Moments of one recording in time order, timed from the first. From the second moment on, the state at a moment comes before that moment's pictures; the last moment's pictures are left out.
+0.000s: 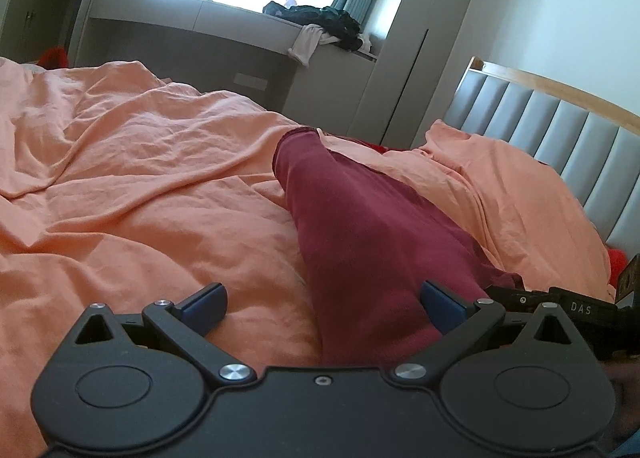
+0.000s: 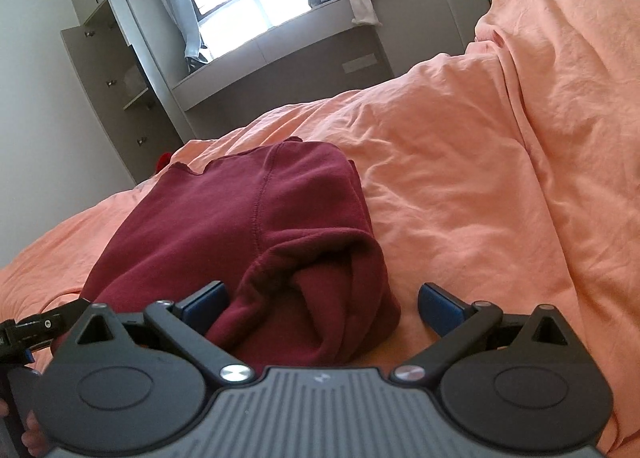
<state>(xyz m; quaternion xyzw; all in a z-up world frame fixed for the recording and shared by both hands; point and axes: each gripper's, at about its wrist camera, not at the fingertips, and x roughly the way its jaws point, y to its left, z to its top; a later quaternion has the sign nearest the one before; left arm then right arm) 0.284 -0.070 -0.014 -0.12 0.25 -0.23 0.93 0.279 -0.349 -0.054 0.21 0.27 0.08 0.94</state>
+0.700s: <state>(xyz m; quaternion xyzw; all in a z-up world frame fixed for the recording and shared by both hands) 0.284 -0.070 -0.015 -0.12 0.25 -0.24 0.93 0.277 -0.375 -0.068 0.36 0.21 0.08 0.91</state>
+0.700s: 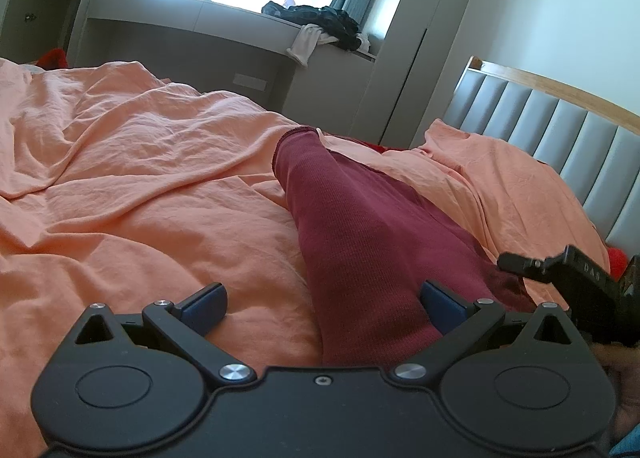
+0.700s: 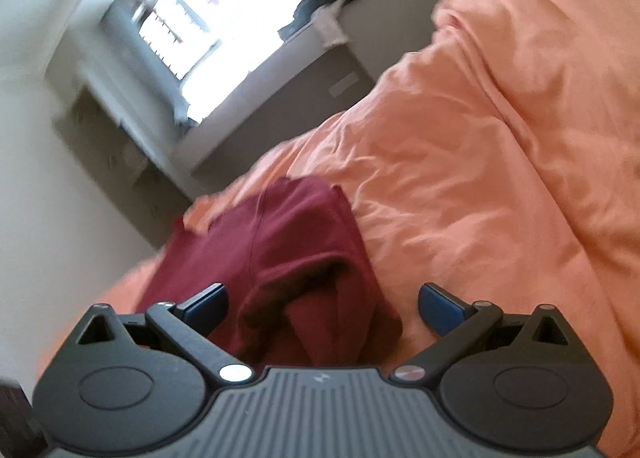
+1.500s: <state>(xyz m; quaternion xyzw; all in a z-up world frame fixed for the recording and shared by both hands) 0.287 -0.066 -0.019 -0.12 0.25 -0.24 0.93 0.257 -0.230 -0.049 -0.20 0.09 -0.04 0.97</state>
